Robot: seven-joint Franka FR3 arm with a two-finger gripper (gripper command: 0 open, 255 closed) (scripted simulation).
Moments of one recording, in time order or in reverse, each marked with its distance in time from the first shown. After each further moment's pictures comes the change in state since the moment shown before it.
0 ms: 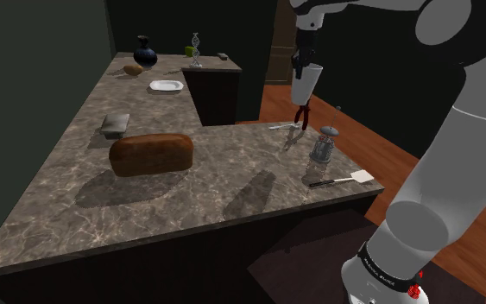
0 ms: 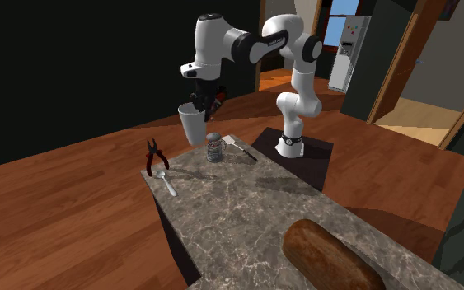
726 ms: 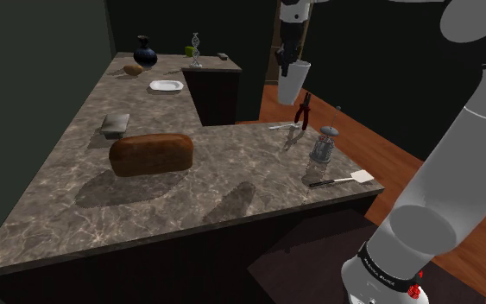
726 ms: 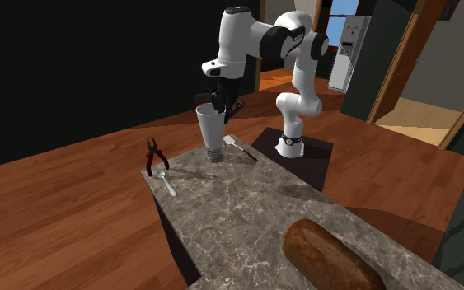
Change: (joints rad) arm 0.090 -0.074 0.077 -0.041 -0.027 -0.053 0.162
